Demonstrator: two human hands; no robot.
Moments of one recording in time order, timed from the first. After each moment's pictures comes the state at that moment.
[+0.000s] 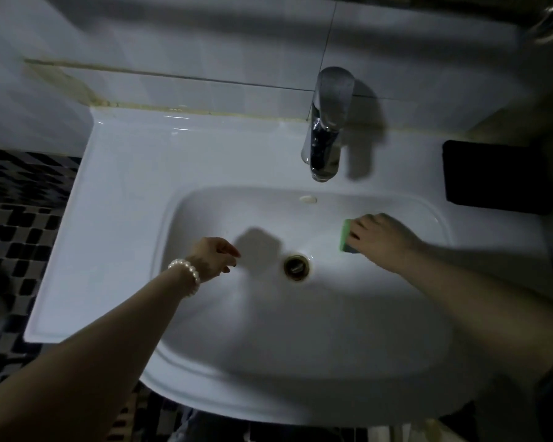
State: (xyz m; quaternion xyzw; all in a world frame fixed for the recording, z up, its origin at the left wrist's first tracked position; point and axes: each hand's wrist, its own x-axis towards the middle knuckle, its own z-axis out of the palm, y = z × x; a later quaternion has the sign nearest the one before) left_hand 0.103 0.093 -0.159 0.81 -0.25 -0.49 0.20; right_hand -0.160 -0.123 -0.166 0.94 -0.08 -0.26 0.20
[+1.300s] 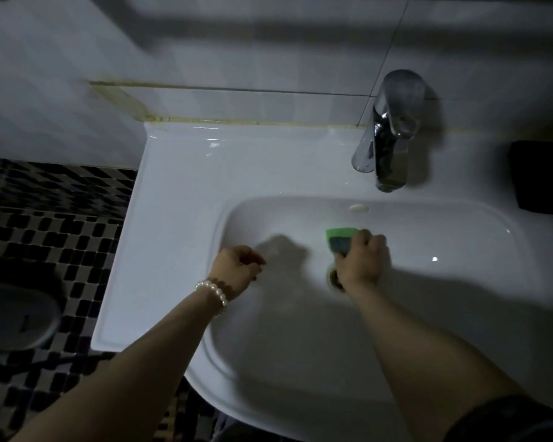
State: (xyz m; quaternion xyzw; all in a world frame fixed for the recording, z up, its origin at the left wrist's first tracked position) left_hand 0.125 0.124 -0.140 0.82 -0.24 -0.42 0.29; right_hand -0.046 -0.015 -0.231 0.74 -0.64 -0.01 -0.18
